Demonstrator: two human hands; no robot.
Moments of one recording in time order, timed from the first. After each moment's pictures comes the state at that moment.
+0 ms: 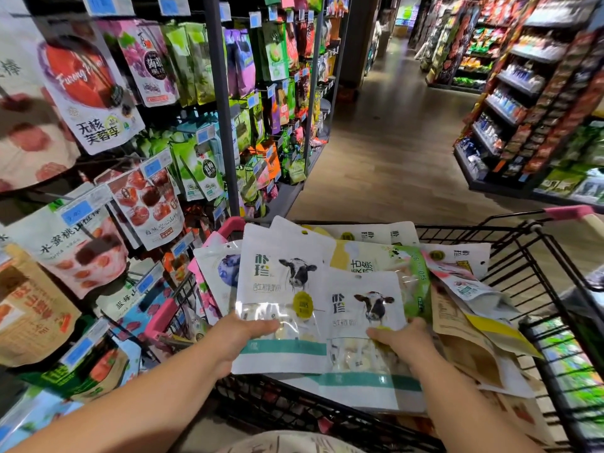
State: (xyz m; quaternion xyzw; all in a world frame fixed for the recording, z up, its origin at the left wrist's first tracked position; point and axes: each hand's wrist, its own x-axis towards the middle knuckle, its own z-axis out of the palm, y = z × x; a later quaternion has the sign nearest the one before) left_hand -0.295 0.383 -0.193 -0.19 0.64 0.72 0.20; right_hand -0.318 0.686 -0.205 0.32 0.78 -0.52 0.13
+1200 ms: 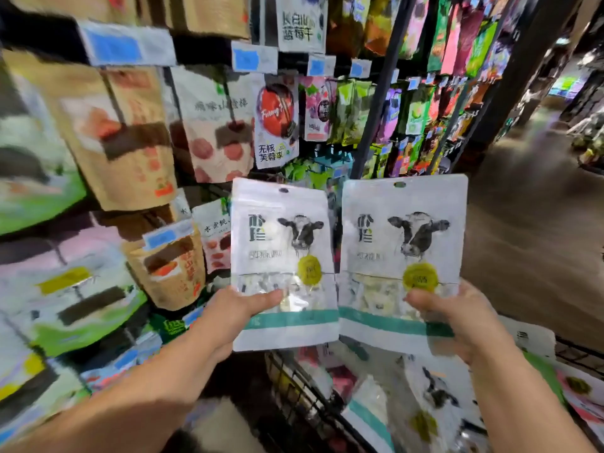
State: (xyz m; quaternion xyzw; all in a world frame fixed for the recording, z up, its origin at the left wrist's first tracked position) left_hand -0.238 0.250 -0.117 -0.24 0.62 0.74 -0.09; right_hand -0.372 0.543 -0.055 -0.04 0.75 -0.65 0.12
